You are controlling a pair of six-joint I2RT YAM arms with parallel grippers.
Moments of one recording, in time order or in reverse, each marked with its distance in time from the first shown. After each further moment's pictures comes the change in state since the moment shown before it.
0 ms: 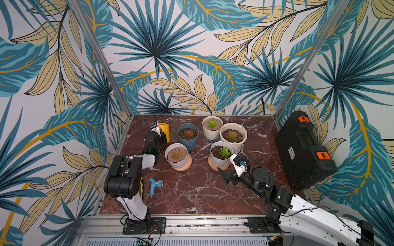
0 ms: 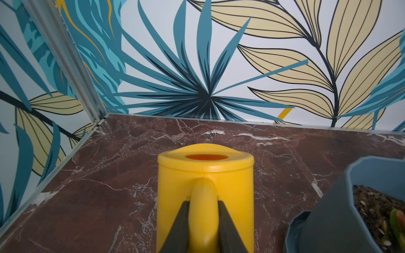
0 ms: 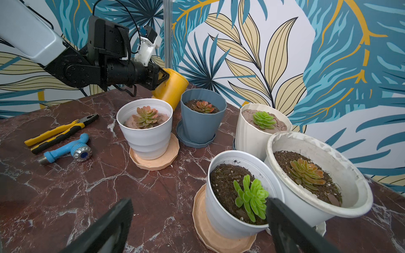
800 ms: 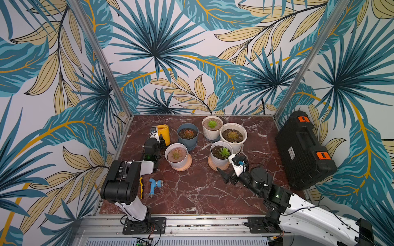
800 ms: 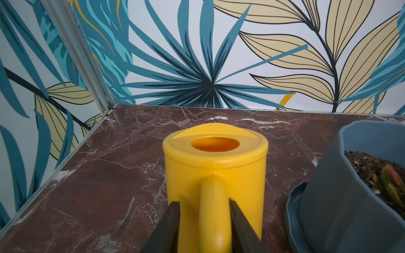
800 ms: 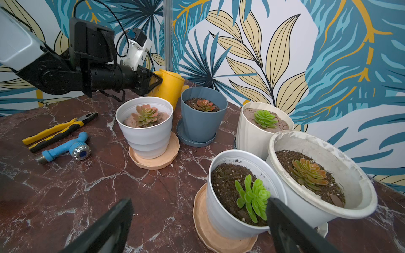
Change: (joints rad) left arm 0.192 0.186 -0.550 0.812 -0.199 -0.275; right arm 0.000 0.039 0.000 0.007 0.013 -0.005
